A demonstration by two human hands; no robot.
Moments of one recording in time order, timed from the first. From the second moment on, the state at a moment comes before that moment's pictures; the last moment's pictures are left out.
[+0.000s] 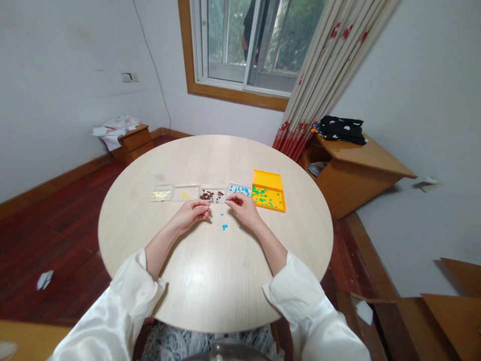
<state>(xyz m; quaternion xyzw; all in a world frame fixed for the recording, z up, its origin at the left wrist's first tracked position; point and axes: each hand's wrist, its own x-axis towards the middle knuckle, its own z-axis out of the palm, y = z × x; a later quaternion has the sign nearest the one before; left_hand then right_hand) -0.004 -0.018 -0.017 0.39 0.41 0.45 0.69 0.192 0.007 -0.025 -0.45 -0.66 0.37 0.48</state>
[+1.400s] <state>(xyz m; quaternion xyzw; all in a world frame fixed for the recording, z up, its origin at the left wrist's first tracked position) -0.009 -0.015 -0.017 0.24 0.34 0.41 0.81 0.227 0.027 -0.029 -0.52 -0.58 0.29 0.56</state>
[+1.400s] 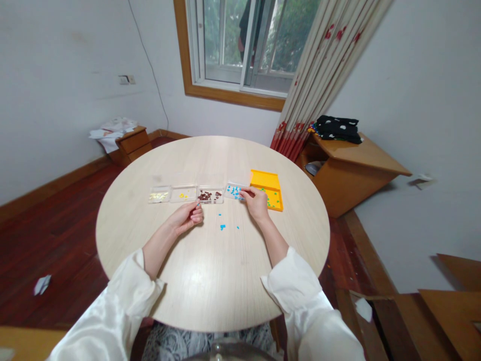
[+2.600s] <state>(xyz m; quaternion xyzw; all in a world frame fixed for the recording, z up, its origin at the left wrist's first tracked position) -0.006 -0.015 -0.011 0.23 0.35 0.44 0.80 0.216 0.016 -0.022 -0.48 -0.61 0.32 0.54</state>
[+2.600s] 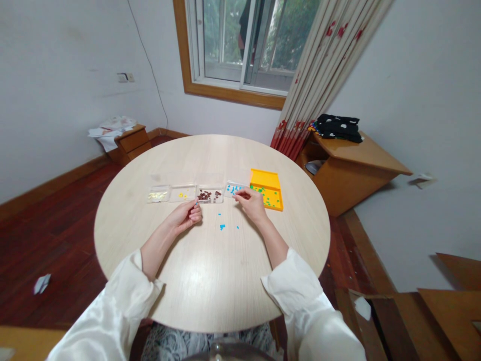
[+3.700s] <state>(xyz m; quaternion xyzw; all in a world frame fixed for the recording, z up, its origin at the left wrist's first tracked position) -0.007 -0.018 -0.009 0.20 0.34 0.47 0.79 0.218 0.020 -0.027 -0.50 -0.62 0.30 0.52</state>
